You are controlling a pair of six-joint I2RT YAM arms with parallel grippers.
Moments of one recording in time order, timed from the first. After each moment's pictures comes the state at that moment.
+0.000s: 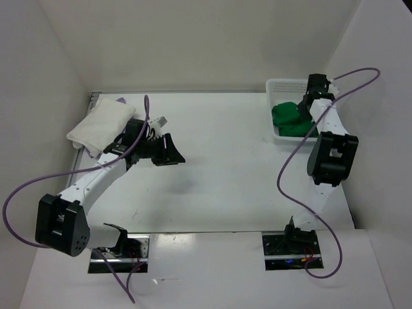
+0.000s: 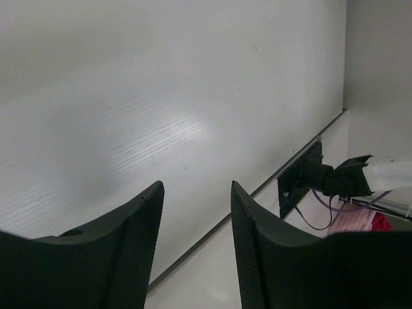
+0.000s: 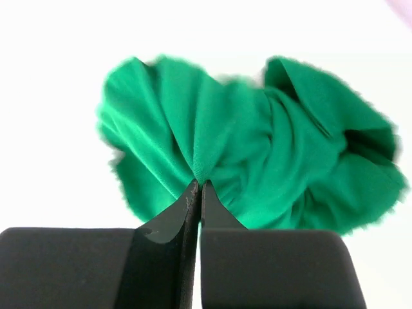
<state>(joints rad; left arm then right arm) -0.29 1.30 0.92 -0.39 0.58 -0.53 -0.19 2.06 1.75 -0.59 0.28 0.66</state>
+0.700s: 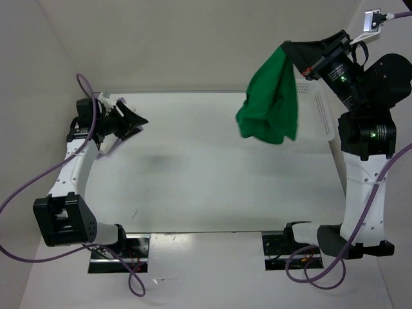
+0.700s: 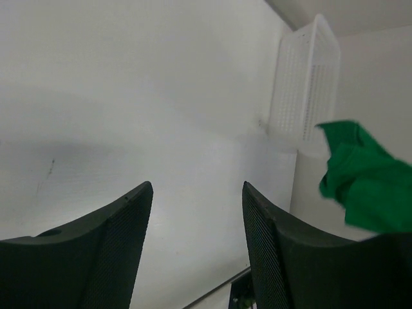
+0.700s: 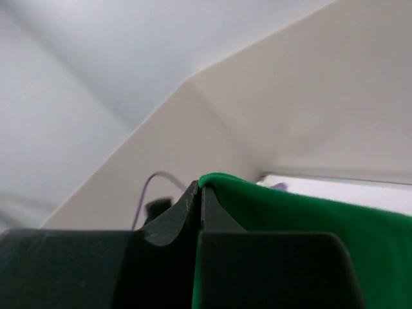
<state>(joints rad) 0.14 1.36 1.14 -0.40 0.61 -0.70 0.04 1.26 1.98 -0.41 -0.45 0.82</state>
